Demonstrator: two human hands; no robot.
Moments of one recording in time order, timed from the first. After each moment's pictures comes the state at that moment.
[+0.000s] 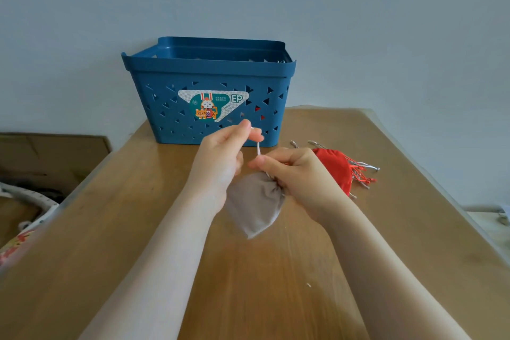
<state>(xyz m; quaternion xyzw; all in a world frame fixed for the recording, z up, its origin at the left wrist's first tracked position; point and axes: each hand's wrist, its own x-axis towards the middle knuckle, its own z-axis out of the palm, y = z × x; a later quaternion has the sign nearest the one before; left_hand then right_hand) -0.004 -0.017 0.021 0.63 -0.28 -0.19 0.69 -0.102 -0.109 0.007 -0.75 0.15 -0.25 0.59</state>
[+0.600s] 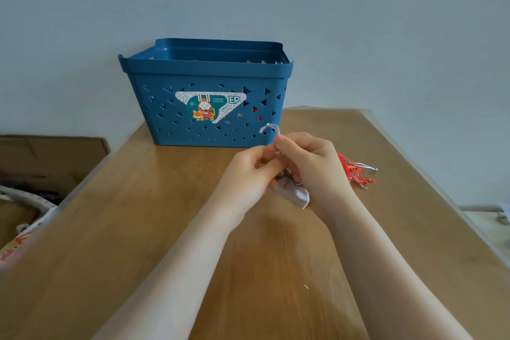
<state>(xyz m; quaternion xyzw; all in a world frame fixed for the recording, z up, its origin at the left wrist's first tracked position) -0.028 -0.032 0.005 0.66 -0.39 -0.24 0.60 -0.108 -0.114 0.017 -0.65 0.22 -0.34 0.64</state>
